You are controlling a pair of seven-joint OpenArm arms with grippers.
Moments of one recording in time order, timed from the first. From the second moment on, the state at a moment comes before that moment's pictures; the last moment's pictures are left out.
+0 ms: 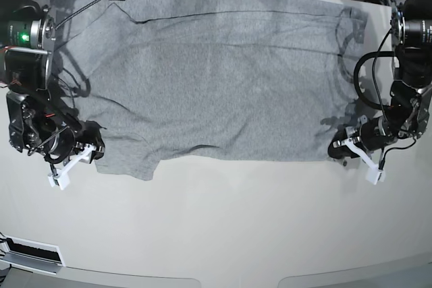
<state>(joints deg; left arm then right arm) -26.9 -26.4 4.3 29.5 -38.8 -40.3 29.3 26.2 17.6 7.9 35.2 20.4 25.4 -35.9</state>
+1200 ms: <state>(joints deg) -27.1 -27.2 4.3 29.5 -40.6 -40.2 29.1 36.4 16.4 2.3 38.8 15.0 40.0 -33.5</state>
